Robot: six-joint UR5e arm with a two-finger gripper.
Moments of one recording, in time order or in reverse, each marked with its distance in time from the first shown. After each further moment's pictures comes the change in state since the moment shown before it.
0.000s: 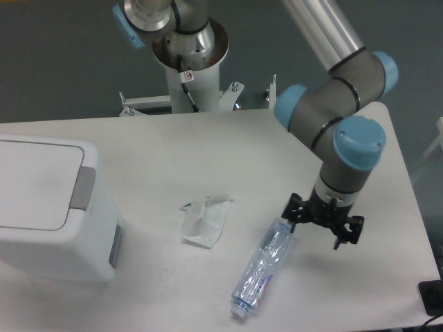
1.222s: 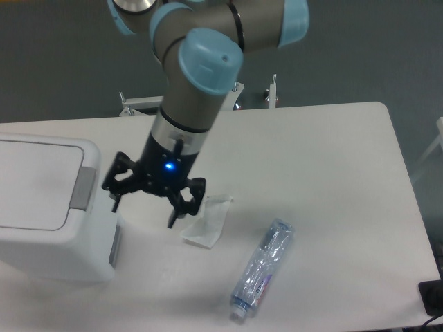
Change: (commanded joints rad) arm -0.310 0.230 0.003 -0.141 -0.123 -0.395
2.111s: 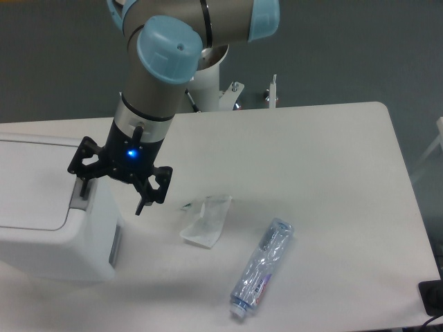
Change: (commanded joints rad) arm -0.023 0.006 -0.049 0.017 0.011 -0.012
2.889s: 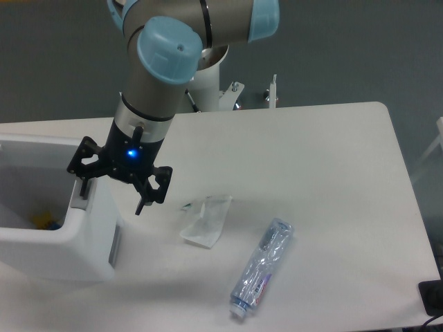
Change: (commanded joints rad) arm 0.046 0.014 0.020 0.020 -0.002 0.018
